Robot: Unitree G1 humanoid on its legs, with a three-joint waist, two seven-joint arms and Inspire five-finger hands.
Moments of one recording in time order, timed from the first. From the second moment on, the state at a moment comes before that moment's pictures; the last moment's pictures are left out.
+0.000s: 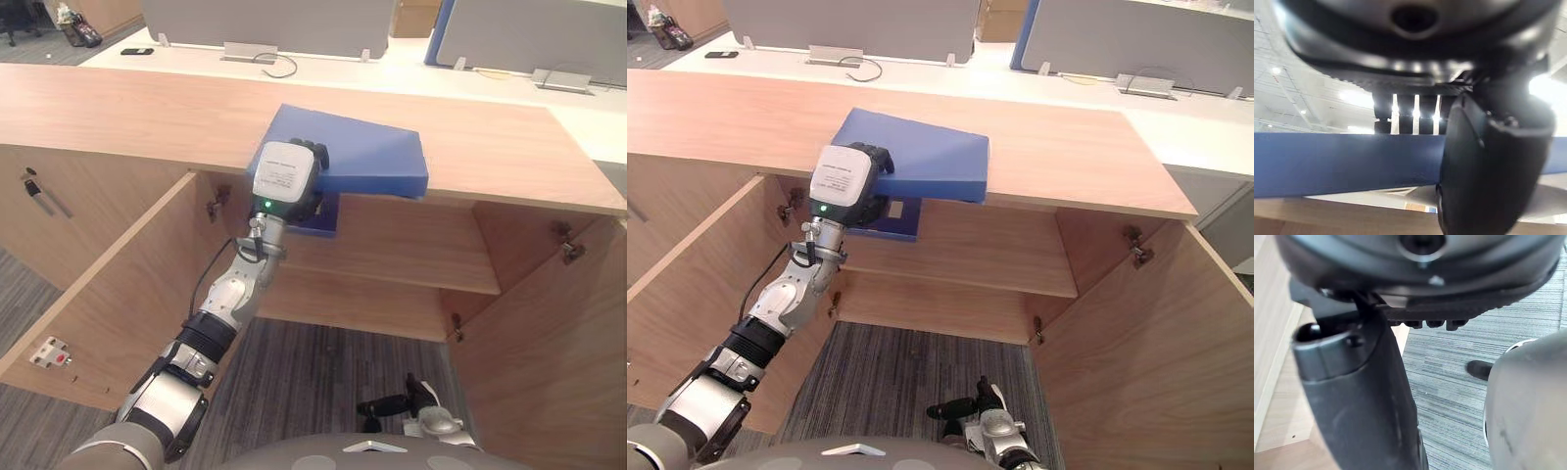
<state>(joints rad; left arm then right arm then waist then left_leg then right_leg) -0.48 0.29 -0.42 0.29 1.09 0.02 0.52 -0.05 -0.07 0.04 1.14 -0.07 -0.01 -0.09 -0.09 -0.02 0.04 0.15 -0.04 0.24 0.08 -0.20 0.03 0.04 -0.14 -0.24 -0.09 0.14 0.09</state>
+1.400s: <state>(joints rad) -0.30 0.21 -0.39 -0.10 0.94 0.03 0.51 -0.05 -0.07 0.01 1.18 -0.07 -0.01 -0.10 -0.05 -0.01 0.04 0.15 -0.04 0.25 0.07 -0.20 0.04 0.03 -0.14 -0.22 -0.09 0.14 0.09</state>
